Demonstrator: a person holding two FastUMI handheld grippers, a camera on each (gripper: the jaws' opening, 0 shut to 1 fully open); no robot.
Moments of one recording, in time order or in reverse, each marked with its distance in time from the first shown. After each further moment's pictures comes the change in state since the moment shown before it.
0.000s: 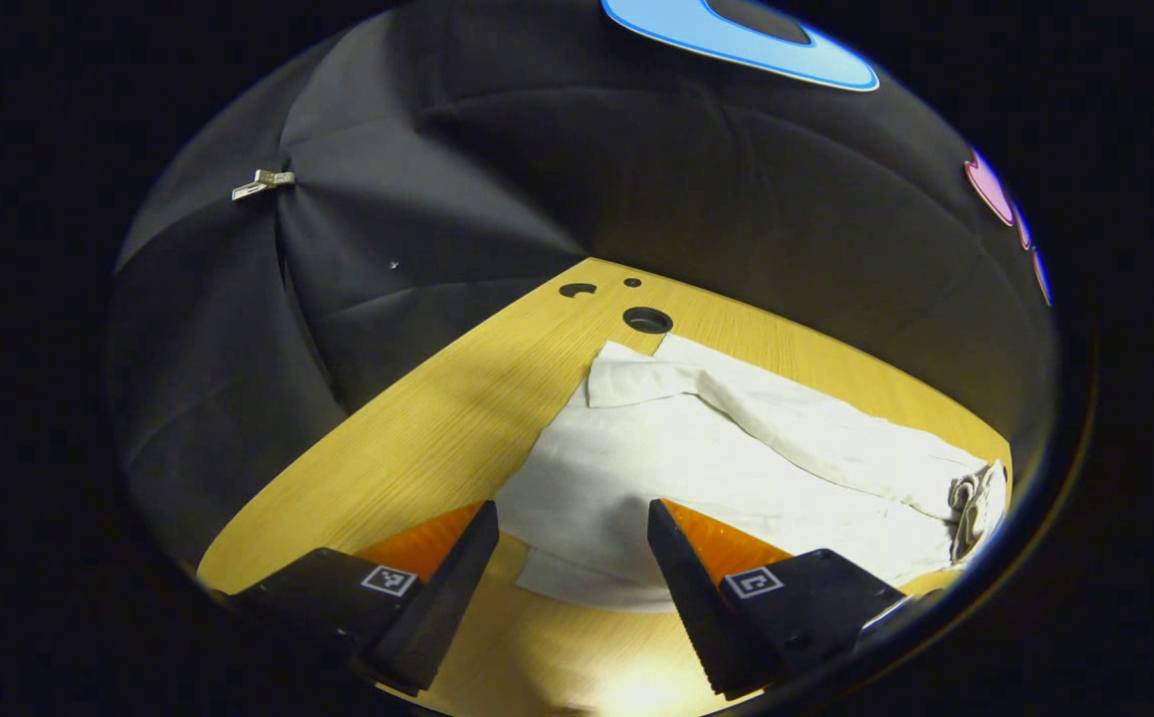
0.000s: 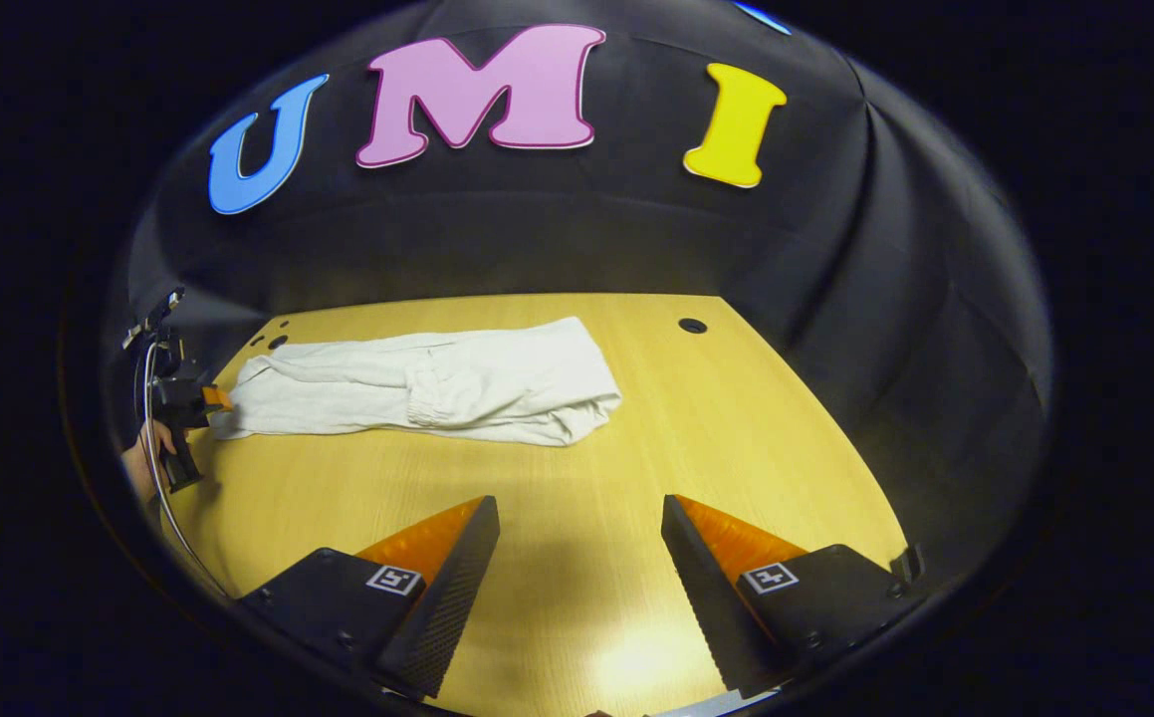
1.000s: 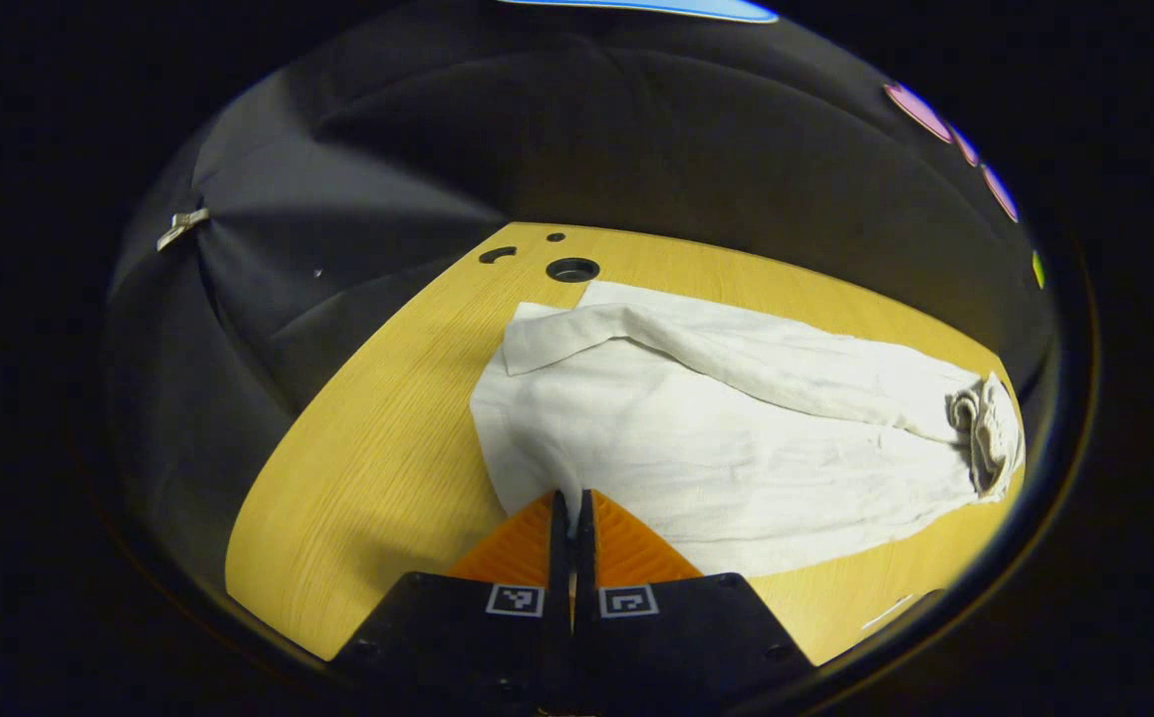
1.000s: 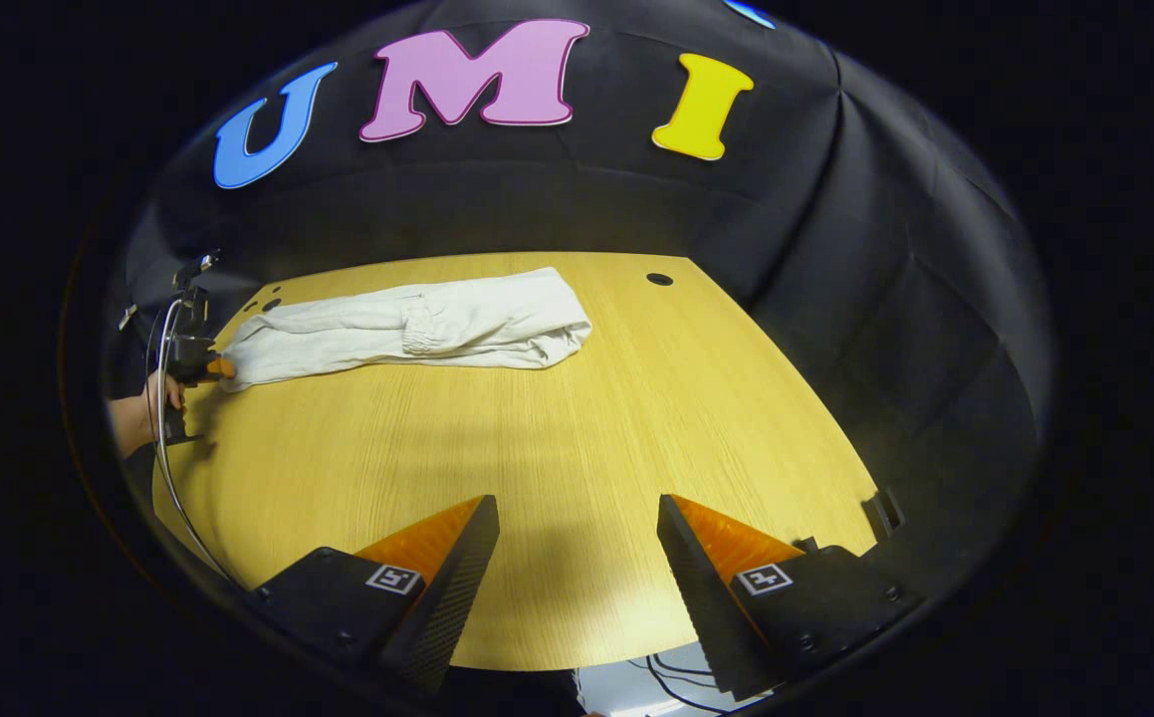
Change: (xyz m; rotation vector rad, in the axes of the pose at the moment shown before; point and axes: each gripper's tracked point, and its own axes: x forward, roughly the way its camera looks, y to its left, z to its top) left arm 0.003 -0.036 -0.026 0.227 0.104 -0.133; right arm -0.062 -0.011 -0.059 -0.002 0.067 -0.068
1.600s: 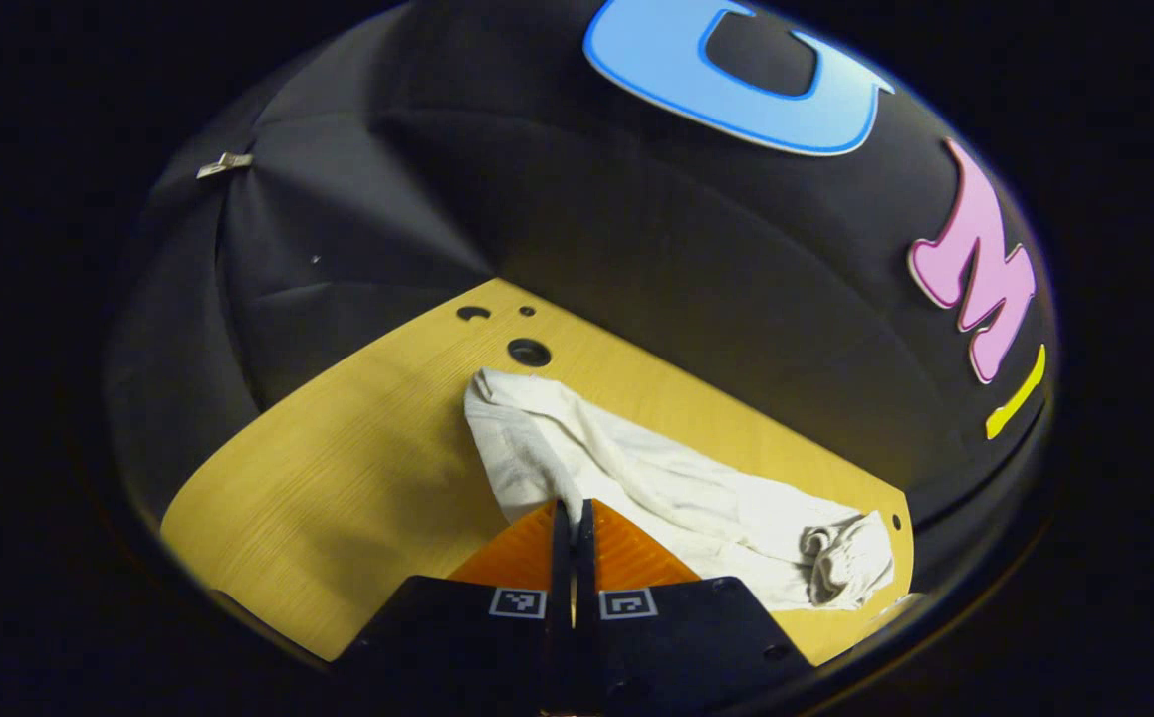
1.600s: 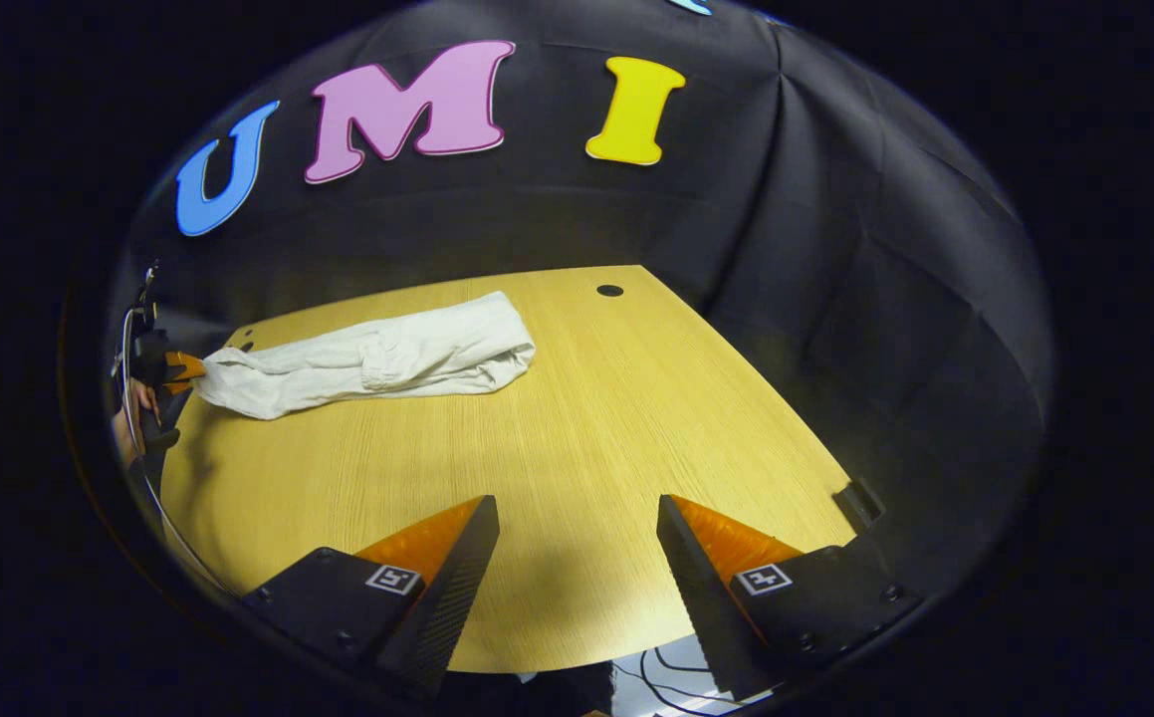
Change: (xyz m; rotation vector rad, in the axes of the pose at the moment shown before) left arm -0.082 -0.046 0.092 -0.332 -0.190 -0.188; right arm -0.003 -0.051 0.016 0.115 -0.044 -0.033
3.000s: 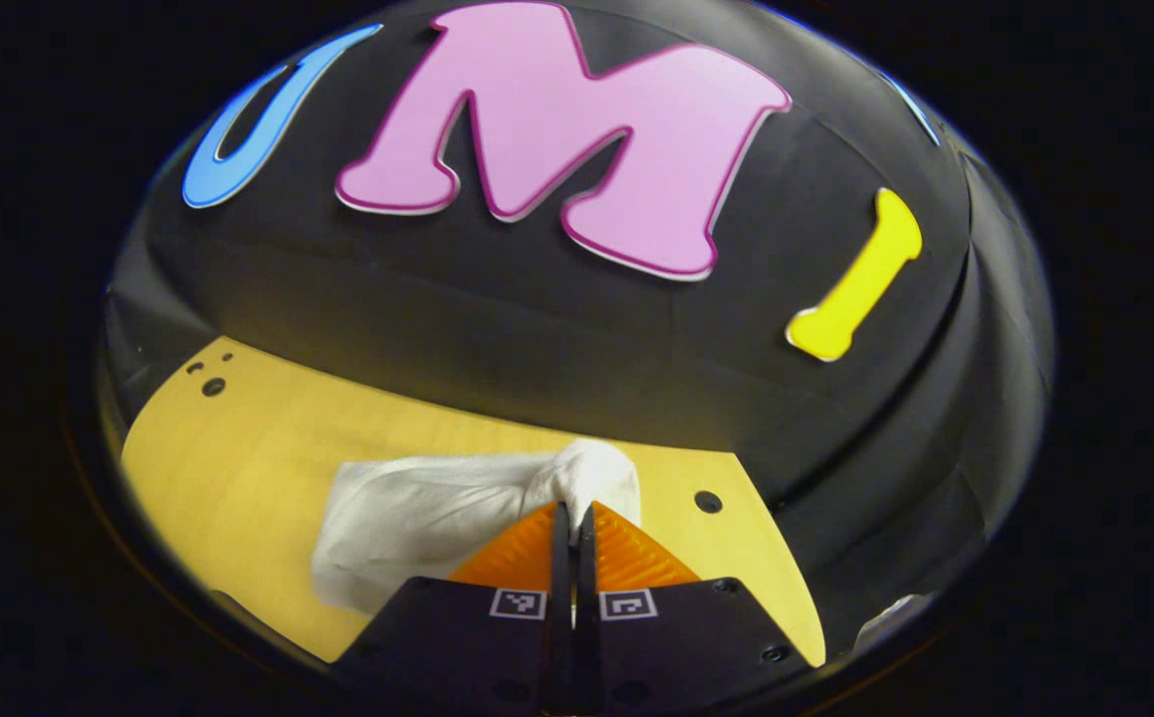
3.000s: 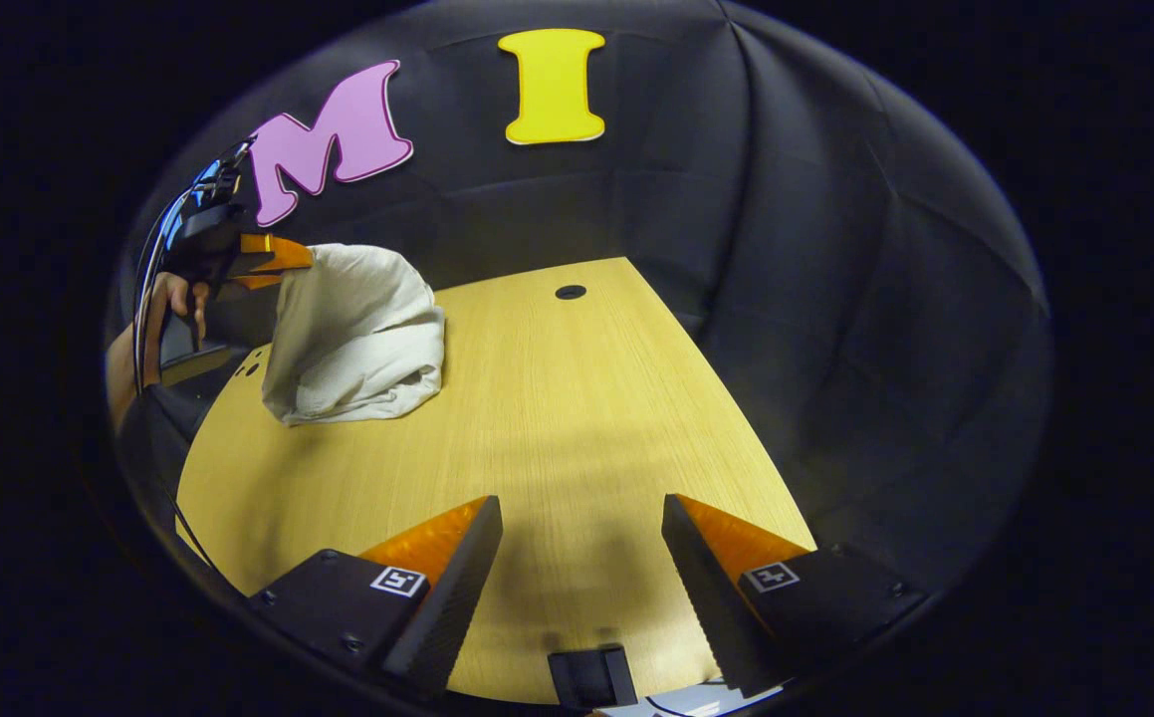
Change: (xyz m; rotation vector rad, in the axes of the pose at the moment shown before) left arm -0.047 -0.458 -0.124 0.254 0.036 -0.330; right arm 0.101 -0.162 0.023 0.048 0.034 0.198
